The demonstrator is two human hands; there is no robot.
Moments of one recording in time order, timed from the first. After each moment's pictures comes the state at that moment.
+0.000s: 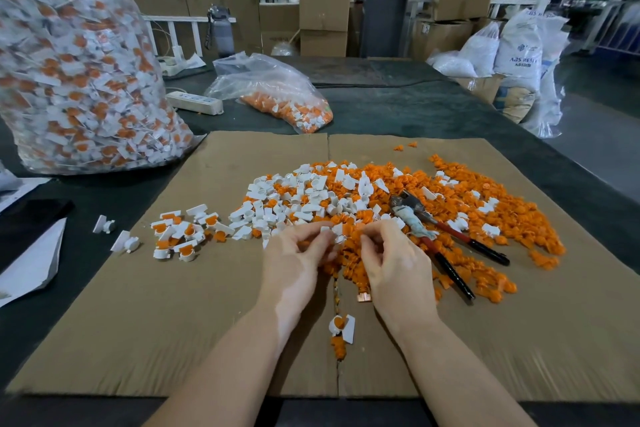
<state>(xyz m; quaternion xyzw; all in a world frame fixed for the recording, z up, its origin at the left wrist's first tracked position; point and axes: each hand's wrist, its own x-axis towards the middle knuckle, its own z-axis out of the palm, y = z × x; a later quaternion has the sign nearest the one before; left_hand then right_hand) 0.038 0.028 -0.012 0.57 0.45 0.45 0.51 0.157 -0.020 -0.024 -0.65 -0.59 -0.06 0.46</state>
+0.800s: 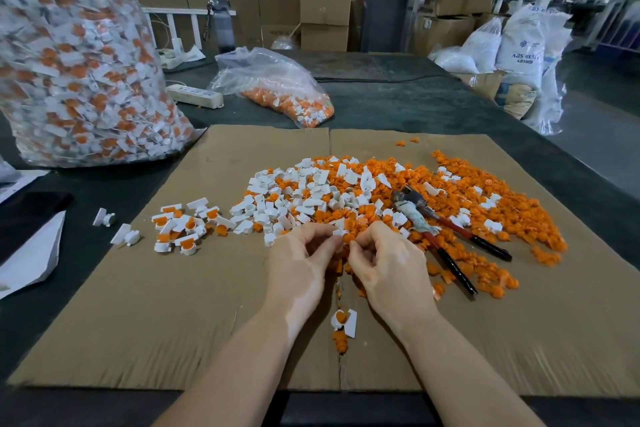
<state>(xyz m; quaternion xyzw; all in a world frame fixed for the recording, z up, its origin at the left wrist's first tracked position) 0.039 0.026 -0.022 0.64 0.46 0.44 0.43 0.155 -0.020 -0.024 -0.66 -0.62 -0.03 0.41</state>
